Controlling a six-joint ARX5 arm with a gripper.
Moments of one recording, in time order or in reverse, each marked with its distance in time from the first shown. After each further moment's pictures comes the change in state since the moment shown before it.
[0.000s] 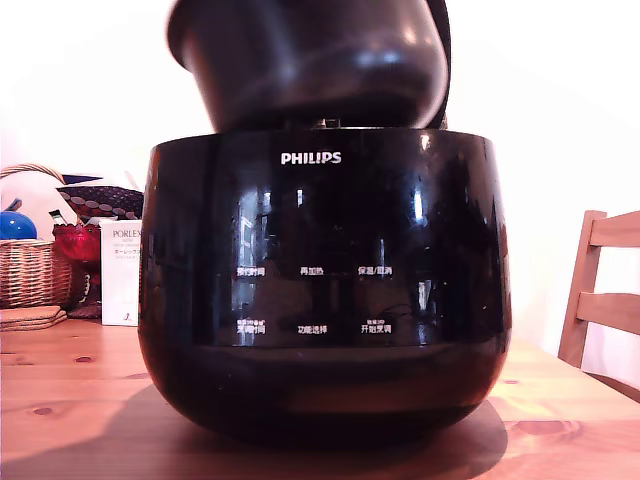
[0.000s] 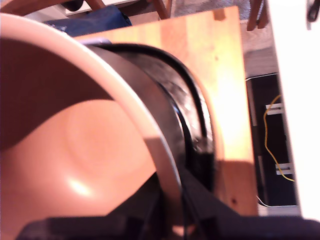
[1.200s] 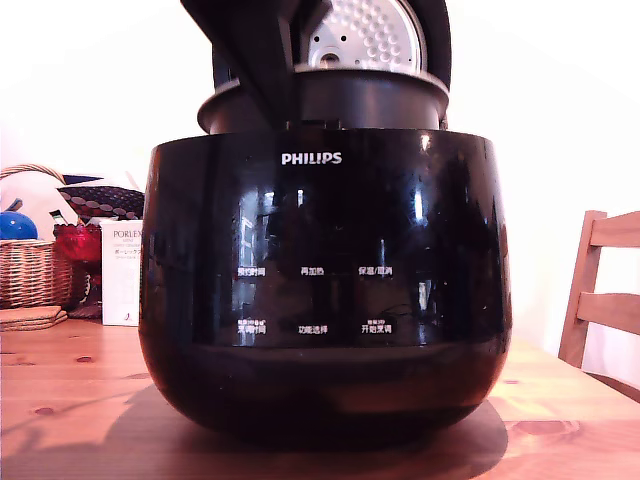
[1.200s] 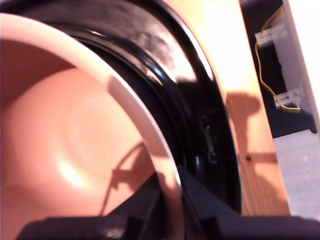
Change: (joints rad) arm 0.007 0.175 0.014 -0.071 -0.090 0.234
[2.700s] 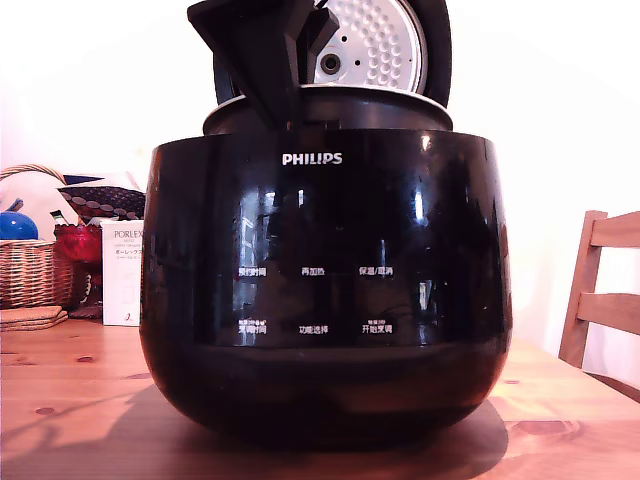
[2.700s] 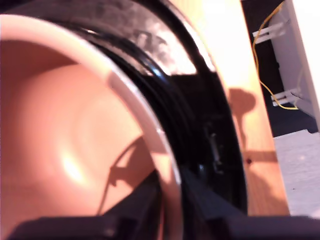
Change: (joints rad) arm 0.000 0.020 0.003 0.011 0.002 -0.020
